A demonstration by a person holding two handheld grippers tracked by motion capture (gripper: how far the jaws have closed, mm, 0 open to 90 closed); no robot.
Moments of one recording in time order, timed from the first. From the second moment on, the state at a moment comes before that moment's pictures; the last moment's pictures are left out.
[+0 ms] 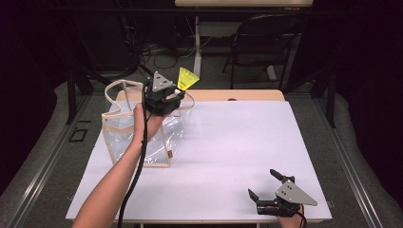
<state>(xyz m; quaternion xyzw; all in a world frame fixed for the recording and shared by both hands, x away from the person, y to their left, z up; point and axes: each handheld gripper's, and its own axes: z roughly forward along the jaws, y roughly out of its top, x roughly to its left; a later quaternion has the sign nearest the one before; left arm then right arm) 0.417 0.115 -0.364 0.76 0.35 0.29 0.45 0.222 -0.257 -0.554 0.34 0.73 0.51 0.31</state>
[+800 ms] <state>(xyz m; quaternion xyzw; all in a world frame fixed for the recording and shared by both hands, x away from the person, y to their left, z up) 0.419 0.144 -0.361 0.75 0.37 0.31 0.45 0.222 -0.257 -0.554 0.34 0.73 0.51 0.31</state>
